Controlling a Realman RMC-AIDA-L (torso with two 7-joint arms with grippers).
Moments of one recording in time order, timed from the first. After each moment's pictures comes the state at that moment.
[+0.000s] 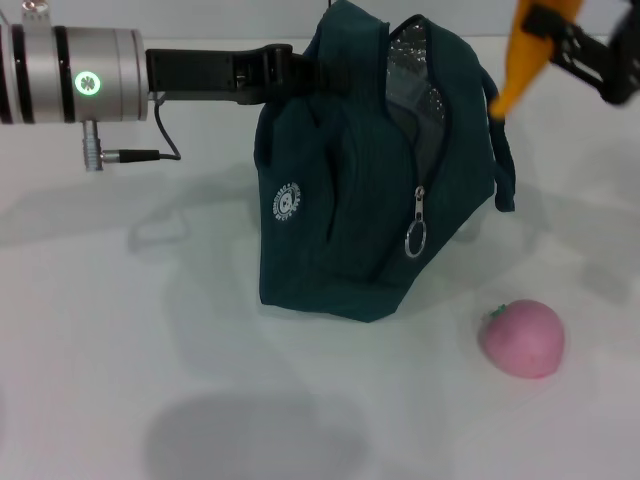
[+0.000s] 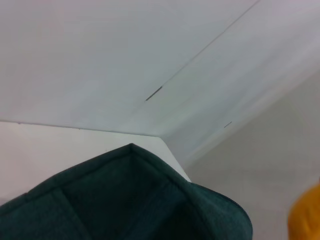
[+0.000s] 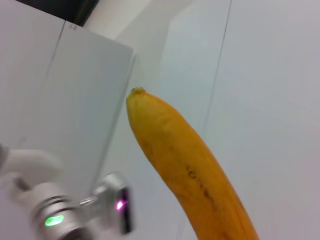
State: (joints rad) left arm -0.74 -2.04 0.83 0.69 1.86 1.50 -2.25; right arm 0.56 2.02 -0.76 -0.62 -1.40 -1.67 0.87
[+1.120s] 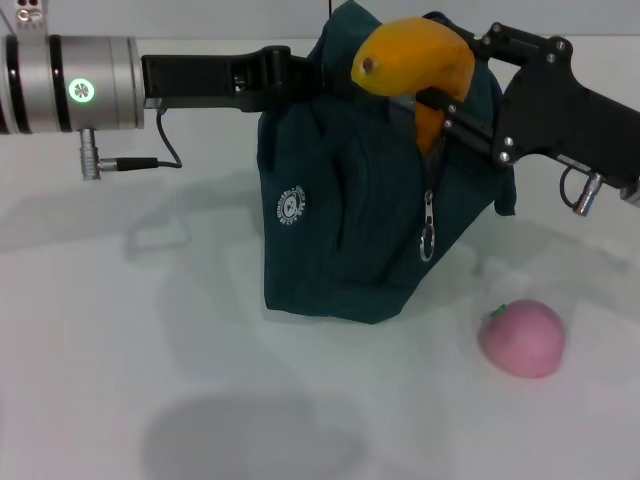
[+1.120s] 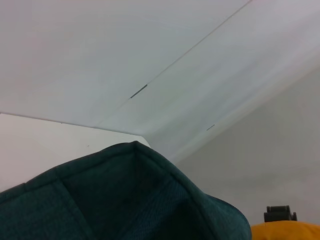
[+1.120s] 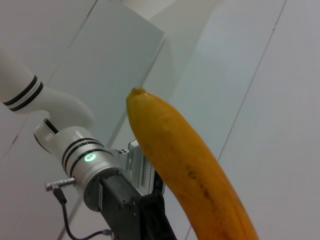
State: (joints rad) left arm -0.74 -2.03 0.83 0.65 1.81 1.54 -2.26; right arm 0.60 2.03 -1.23 -0.34 -1.00 -1.52 0.37
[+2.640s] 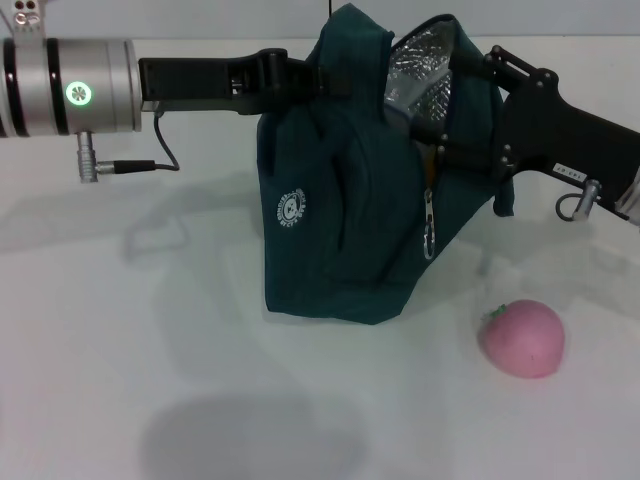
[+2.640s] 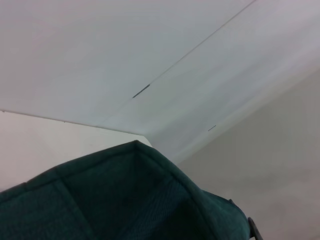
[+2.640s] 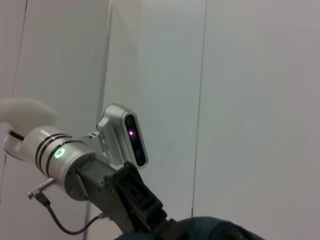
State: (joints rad) left arm -0.73 -2.03 0.83 0.65 1.81 1.54 -2.26; right arm 0.59 2.02 -1.29 -0.35 -0.99 -1.41 0.72
